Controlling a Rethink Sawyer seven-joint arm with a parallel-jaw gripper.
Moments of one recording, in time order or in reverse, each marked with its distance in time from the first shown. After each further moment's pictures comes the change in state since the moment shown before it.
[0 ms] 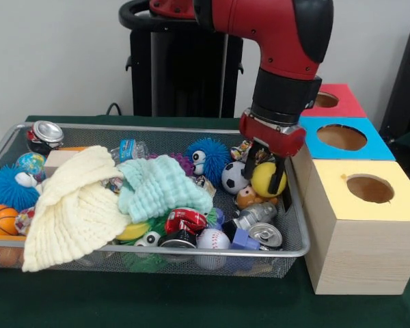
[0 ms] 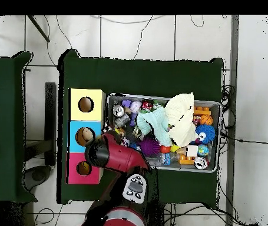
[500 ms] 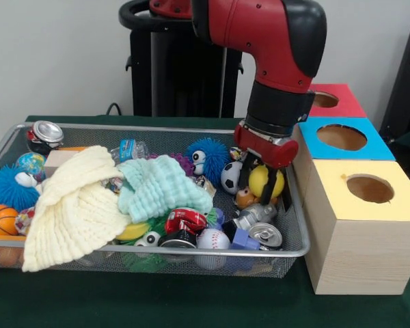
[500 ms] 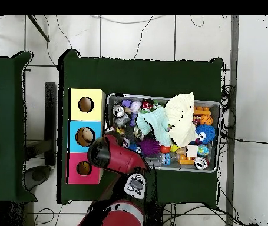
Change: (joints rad) arm -0.003 0.053 0.006 0.010 0.047 -0.099 0.000
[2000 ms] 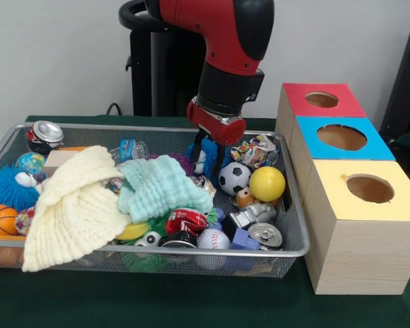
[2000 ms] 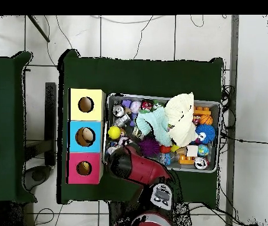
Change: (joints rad) arm -0.119 -0.057 -0.038 0.081 -0.184 0.067 0.000
